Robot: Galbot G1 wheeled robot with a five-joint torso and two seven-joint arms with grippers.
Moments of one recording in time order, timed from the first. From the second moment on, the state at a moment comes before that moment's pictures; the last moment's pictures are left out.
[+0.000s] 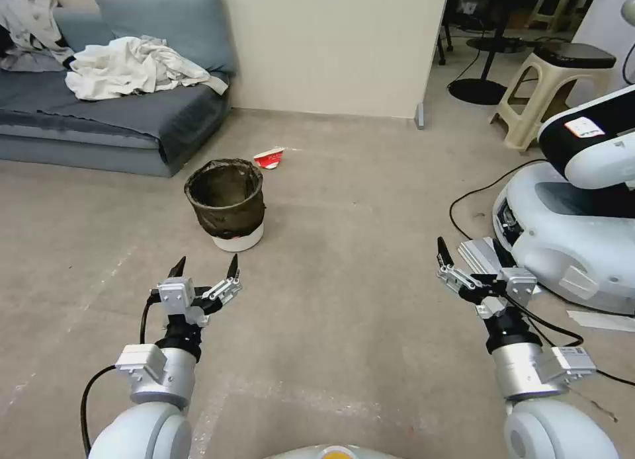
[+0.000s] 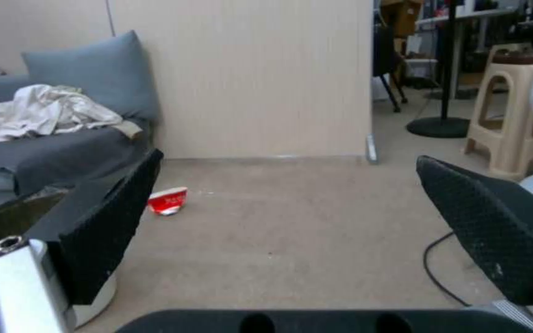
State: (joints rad) left arm 1.71 -1.55 -0.63 -2.33 -0.17 0.15 0.04; right arm -1.68 1.49 0.65 2.32 0.24 -0.02 -0.07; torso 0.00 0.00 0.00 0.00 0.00
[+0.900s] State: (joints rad) left arm 1.72 -1.55 -0.64 -2.34 -0.16 0.10 0.02; right arm -1.69 1.49 0.65 2.31 0.25 0.01 -0.09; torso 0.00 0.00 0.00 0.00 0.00
